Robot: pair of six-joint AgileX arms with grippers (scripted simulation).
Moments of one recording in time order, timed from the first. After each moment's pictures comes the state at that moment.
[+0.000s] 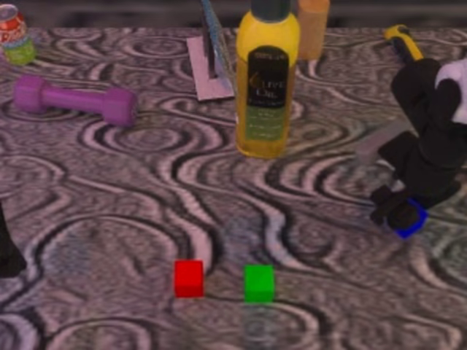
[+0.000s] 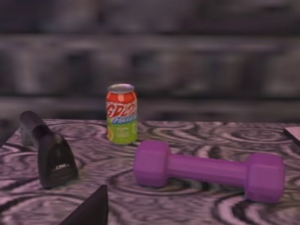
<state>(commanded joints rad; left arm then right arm) 0.02 0.00 0.00 0.00 0.00 0.00 0.27 2.07 1.24 -0.74 0.00 -0.36</state>
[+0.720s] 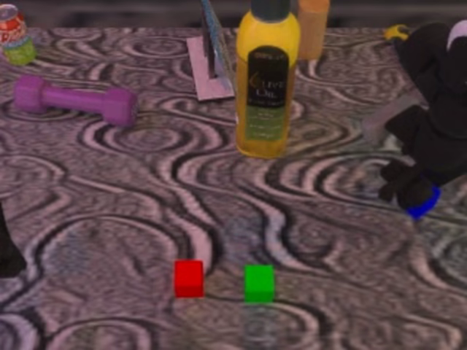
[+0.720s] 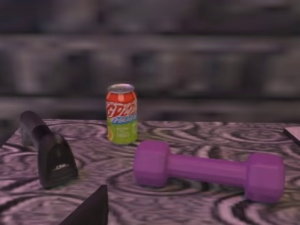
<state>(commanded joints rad) 0.02 0.00 0.00 0.00 0.00 0.00 0.28 1.95 1.37 -0.97 -0.01 -0.35</state>
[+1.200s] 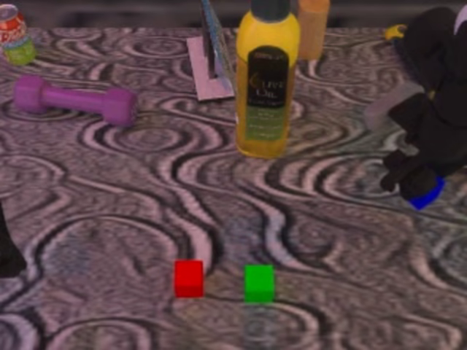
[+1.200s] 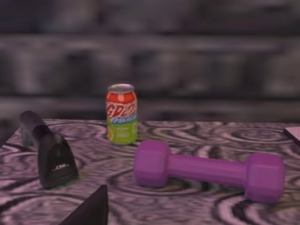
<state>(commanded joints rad) 0.02 0.00 0.00 0.00 0.00 0.00 0.28 1.92 1.41 -1.02 -0.01 -0.34</state>
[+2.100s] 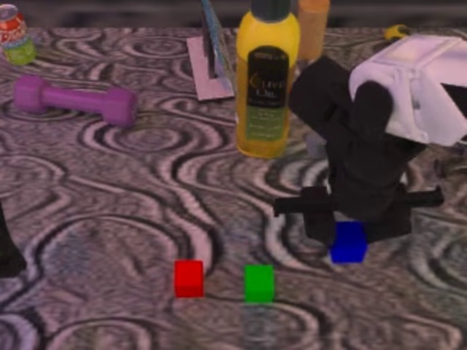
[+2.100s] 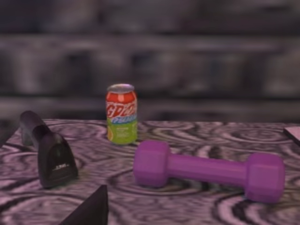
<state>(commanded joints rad) 0.02 0.00 0.00 0.00 0.00 0.00 0.67 1.82 1.33 -1.07 0.02 0.62</state>
